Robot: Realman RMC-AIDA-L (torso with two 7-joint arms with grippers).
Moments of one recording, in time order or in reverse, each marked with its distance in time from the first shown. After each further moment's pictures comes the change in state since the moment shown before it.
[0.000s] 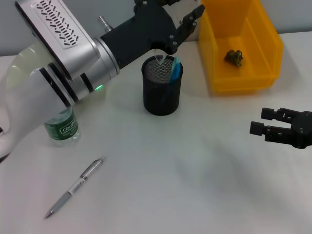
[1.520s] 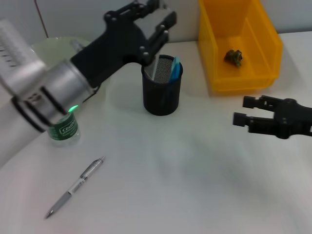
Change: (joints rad) left arm 0.079 0.013 0.036 -0.101 -0.133 0.219 -0.091; right arm 0.092 -0.007 0.025 0.088 0.000 -0.026 -0.090
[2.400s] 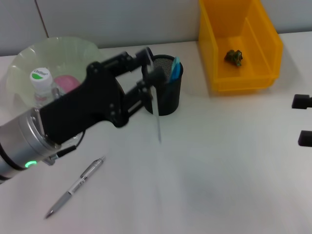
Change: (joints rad) left arm 0.148 0.030 -0.138 0.008 0.324 0.366 -0.364; right arm 0.029 -0.144 0.199 -0.010 -0.036 -0.456 -0.141
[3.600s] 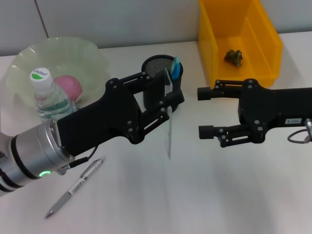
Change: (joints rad) left arm -0.013 -0.026 -0.003 -0.021 0.088 -0.010 -0.006; right arm 0.183 0.152 -0.185 0.010 -0.044 0.218 -0.115
